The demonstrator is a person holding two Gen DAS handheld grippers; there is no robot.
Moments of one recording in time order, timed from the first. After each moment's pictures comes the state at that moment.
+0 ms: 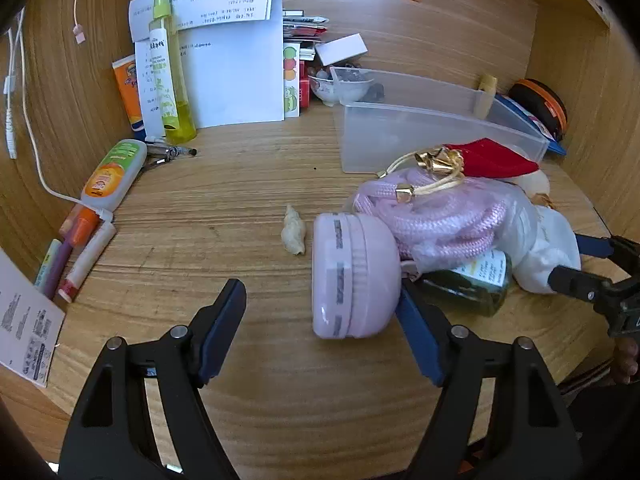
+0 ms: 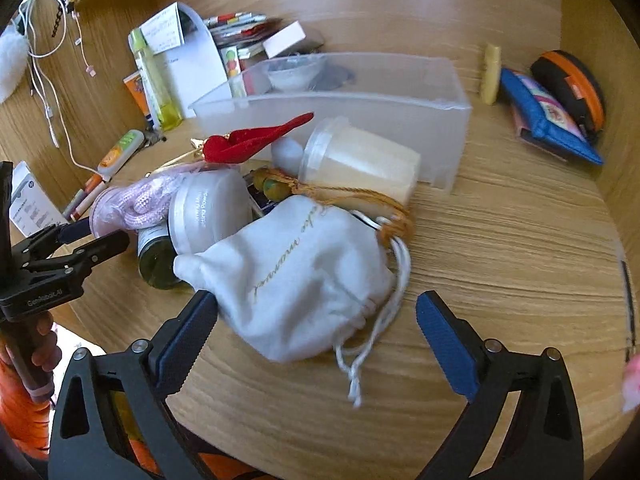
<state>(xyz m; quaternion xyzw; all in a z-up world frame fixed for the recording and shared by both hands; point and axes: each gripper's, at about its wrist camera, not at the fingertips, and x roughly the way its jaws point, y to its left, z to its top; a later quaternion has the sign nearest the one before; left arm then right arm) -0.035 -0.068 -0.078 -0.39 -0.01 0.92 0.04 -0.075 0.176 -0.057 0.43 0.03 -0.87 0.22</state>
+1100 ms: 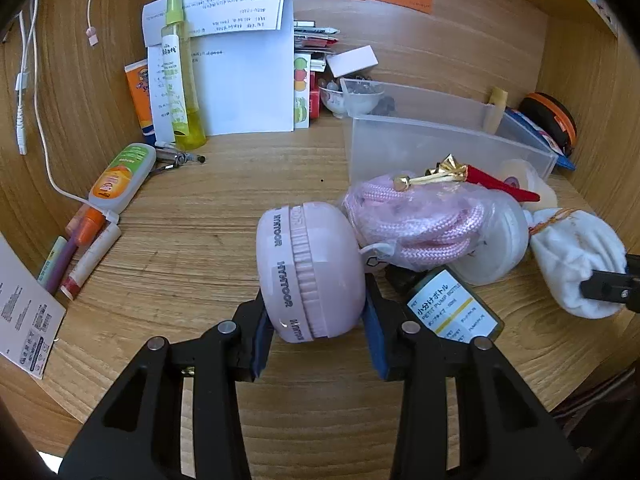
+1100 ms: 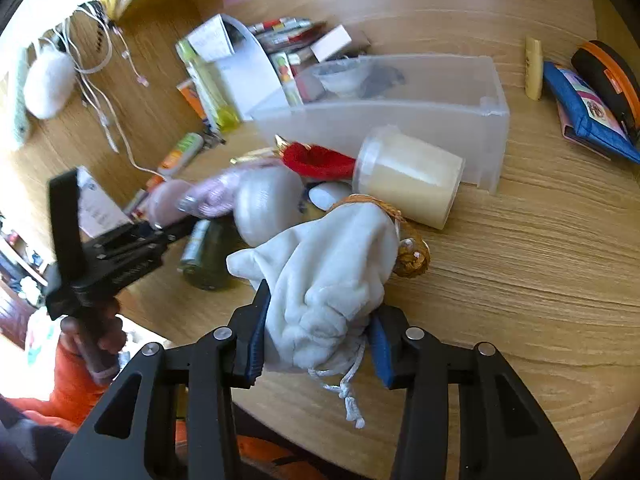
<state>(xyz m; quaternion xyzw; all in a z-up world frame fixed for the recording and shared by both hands) -0.032 -0.065 -0.075 -0.37 -0.02 0.93 0.02 -0.068 0.189 -0.038 0.43 -0.02 -0.84 0.33</state>
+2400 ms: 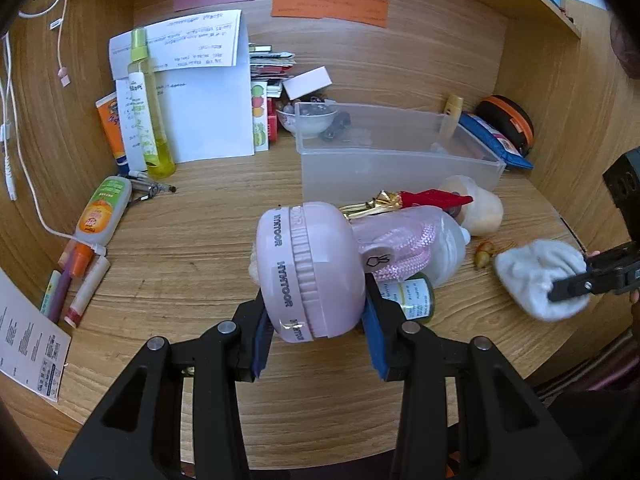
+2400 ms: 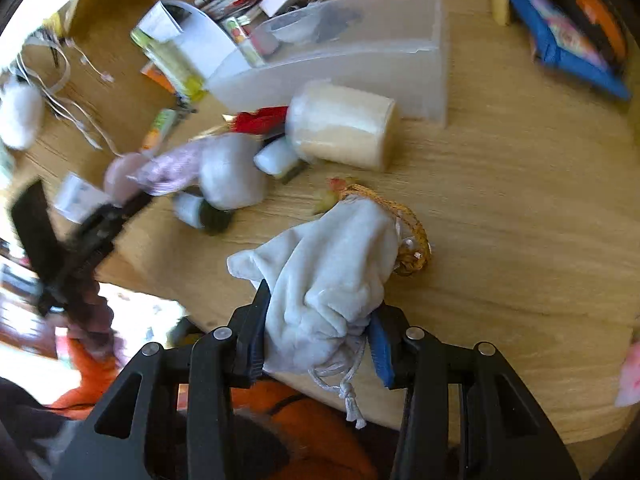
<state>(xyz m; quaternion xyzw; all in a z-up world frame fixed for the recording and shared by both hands) -0.020 -0.045 -0.037 -0.36 -0.01 0.93 0.08 -0.090 0.232 -0.047 0.57 -0.06 -0.75 0.33</state>
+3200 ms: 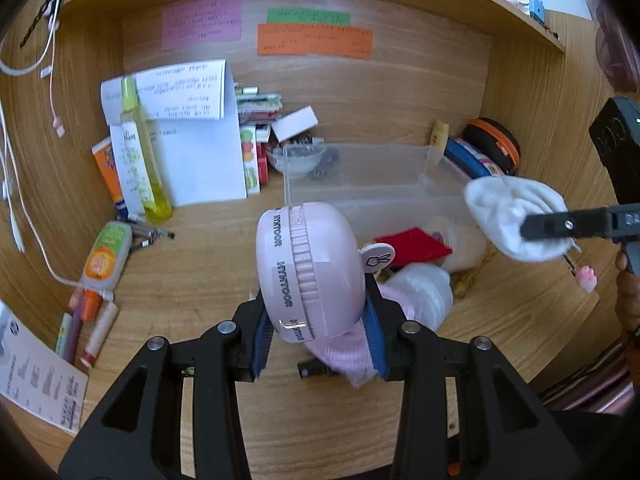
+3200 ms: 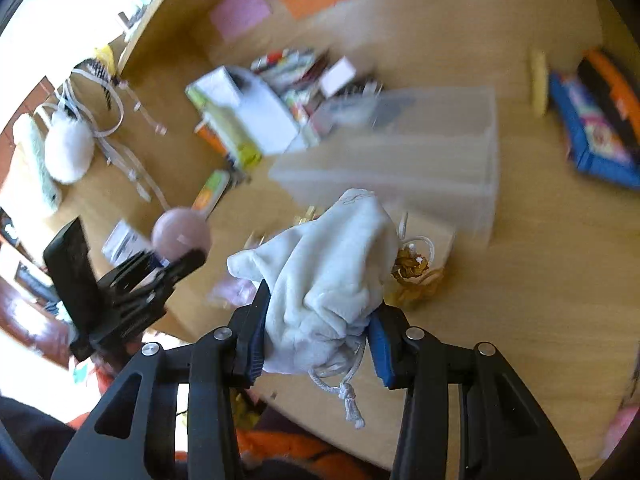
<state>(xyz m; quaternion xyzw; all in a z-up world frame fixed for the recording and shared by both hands) -0.027 -0.036 0.002 -0.32 0.01 0.94 0.09 -0.110 0.211 0.012 0.45 -0.07 -0.82 0.35</state>
